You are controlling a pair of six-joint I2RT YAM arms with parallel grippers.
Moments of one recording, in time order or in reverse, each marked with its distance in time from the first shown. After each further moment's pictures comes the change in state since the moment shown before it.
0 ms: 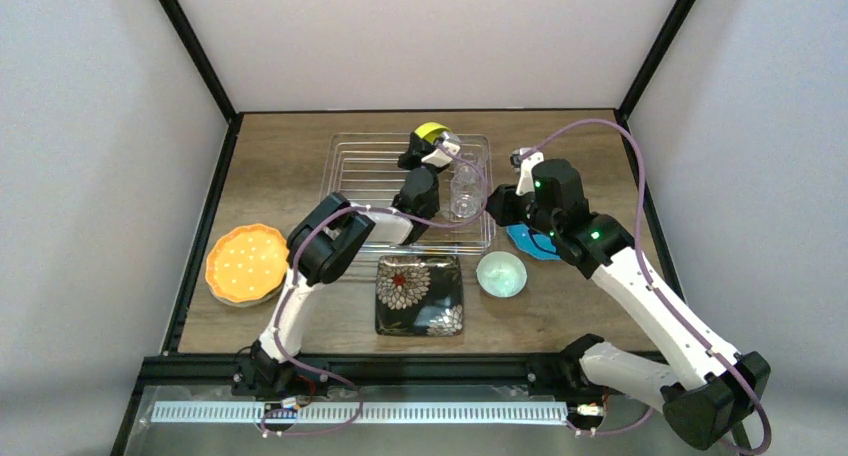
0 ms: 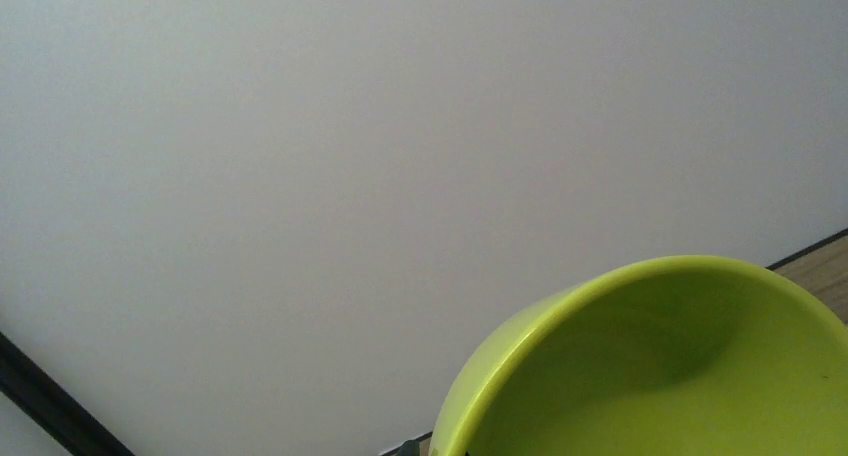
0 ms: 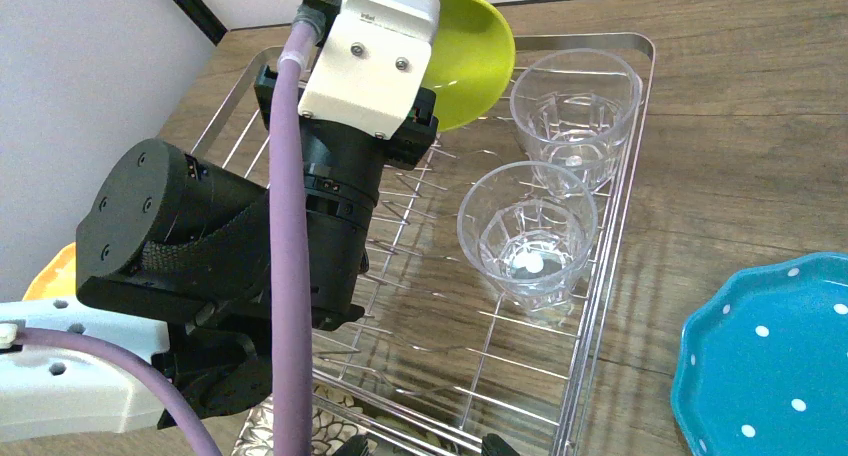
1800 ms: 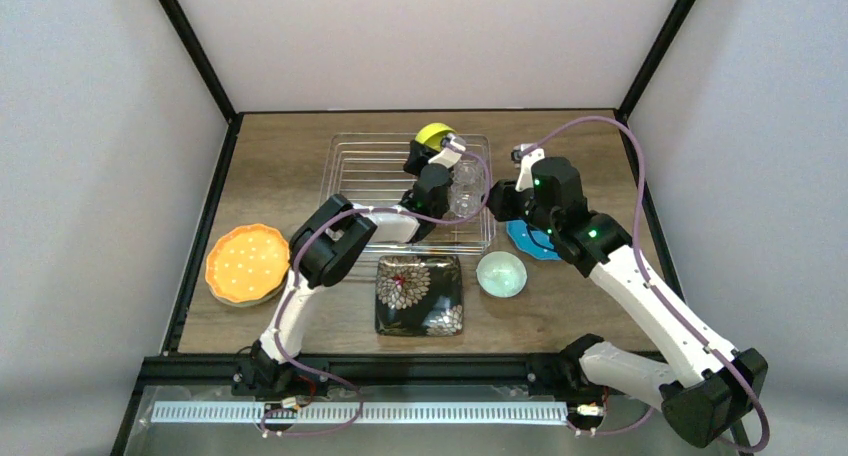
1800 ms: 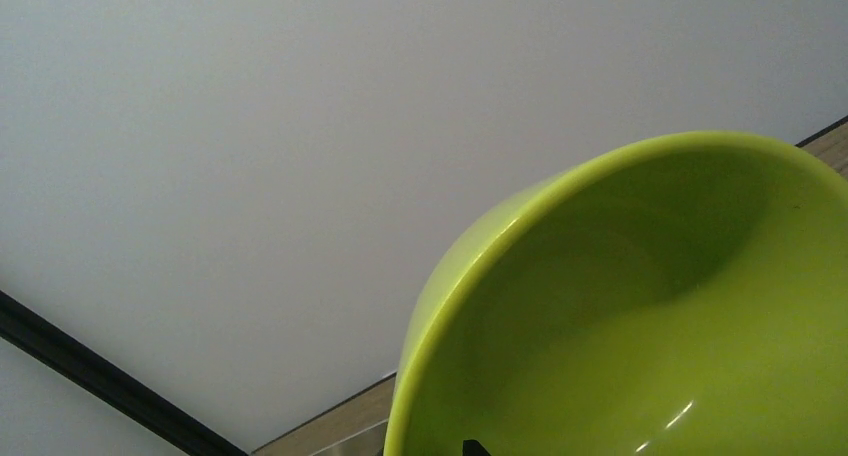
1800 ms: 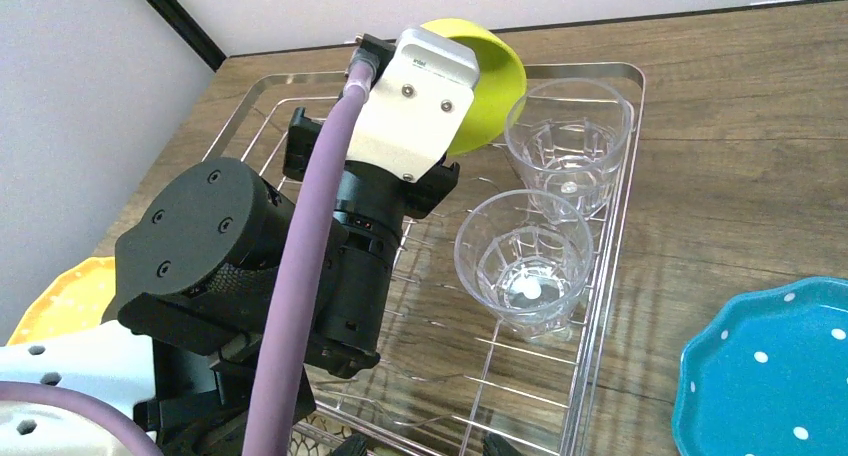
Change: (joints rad) left arm -0.031 0.000 0.069 -0.279 -0.112 -0.053; right arm -0.003 0.013 -0.001 0.049 0.025 0.005
